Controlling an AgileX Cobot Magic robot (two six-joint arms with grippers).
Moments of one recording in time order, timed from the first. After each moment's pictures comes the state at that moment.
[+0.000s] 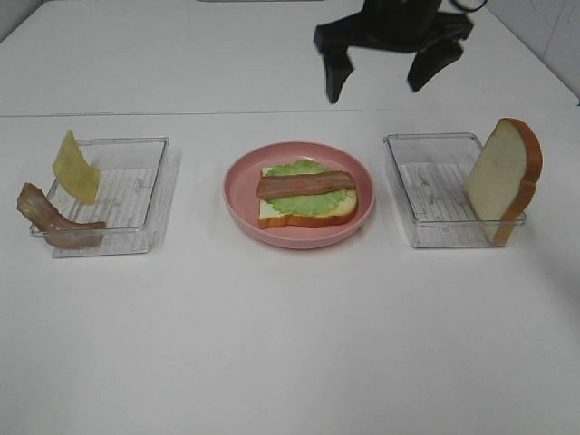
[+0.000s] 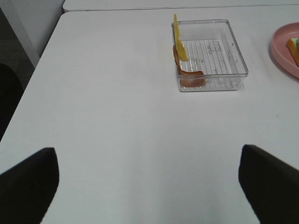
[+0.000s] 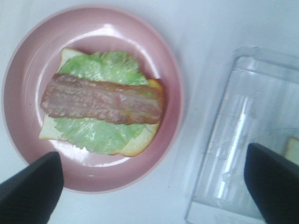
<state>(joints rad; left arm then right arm) 0.07 -0.01 -0.51 -0.01 1.08 0.03 0.38 2.09 -1.96 0.00 1.22 0.12</state>
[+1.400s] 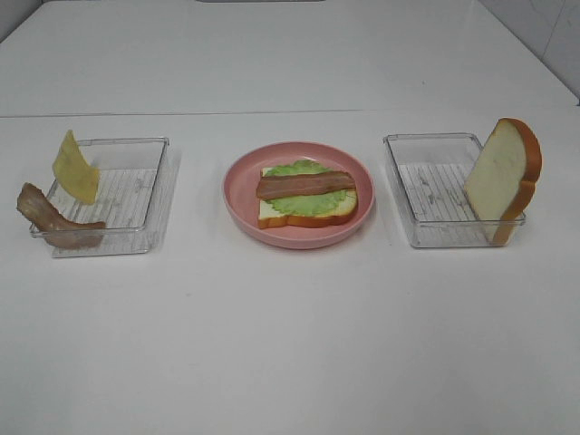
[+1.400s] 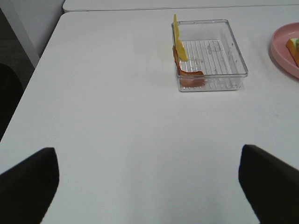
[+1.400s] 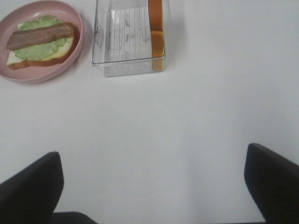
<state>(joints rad) 0.07 -0.01 -0.51 -0.01 1.08 0.03 0.09 0.42 -0.65 0.00 1.11 0.14</state>
